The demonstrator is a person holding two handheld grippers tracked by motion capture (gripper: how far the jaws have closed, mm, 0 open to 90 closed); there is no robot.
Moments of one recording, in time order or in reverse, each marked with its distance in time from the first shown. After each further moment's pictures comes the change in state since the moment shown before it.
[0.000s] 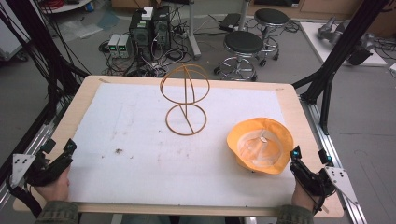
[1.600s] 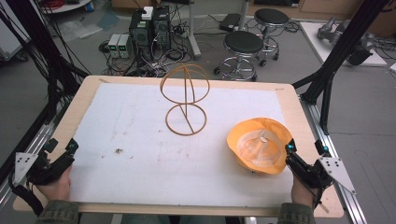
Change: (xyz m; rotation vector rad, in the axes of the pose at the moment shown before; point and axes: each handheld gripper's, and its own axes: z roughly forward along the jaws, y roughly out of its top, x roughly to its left) left arm -0.002 -0.002 0.004 0.008 -0.011 0.001; right arm 0.018 0.023 0.011 0.015 0.056 -0.085
